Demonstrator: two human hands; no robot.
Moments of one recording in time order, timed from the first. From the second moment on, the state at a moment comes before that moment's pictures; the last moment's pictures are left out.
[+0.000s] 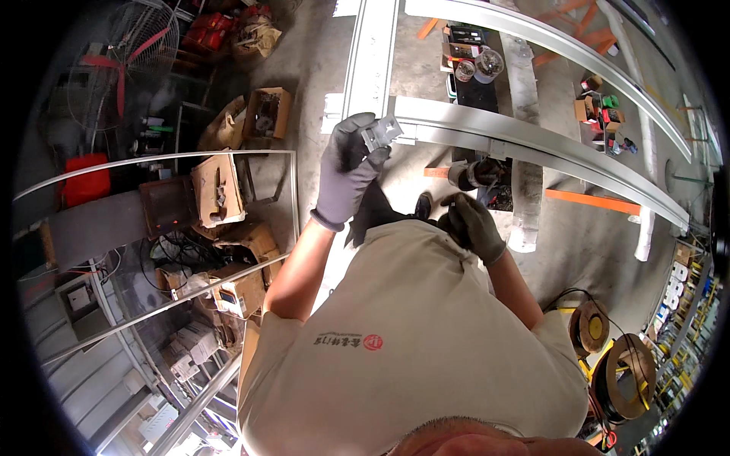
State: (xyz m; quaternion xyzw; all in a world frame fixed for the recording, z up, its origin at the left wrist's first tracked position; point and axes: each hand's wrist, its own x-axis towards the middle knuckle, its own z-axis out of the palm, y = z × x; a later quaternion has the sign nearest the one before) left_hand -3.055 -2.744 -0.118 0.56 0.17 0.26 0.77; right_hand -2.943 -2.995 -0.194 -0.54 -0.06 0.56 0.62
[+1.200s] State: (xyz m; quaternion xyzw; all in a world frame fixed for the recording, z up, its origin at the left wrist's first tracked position) left_hand -3.226 -2.255 -0.083 0.70 0.25 0.31 0.59; right_hand -3.080 -2.406 -0.074 -0.14 -0.01 0.90 0.41
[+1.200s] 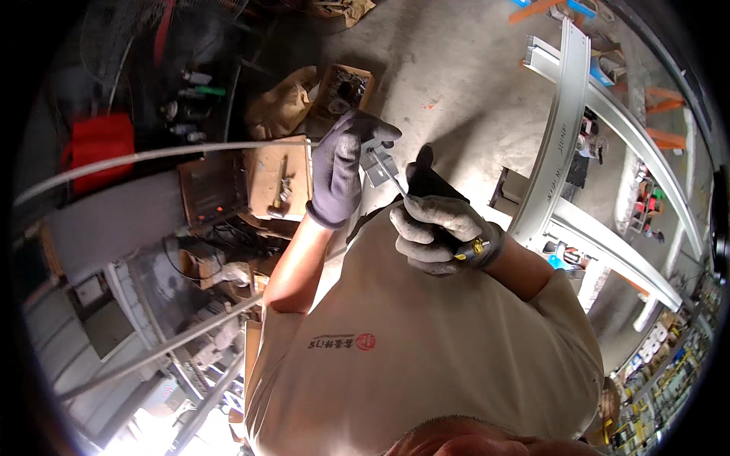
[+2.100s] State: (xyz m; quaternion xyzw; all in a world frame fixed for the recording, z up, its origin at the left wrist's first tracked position) left_hand -2.812 -1.984 -0.161 0.80 -0.04 -0.04 0.59; right_hand -2.811 -2.208 -0.151 -0.86 -0.23 0.16 0.42
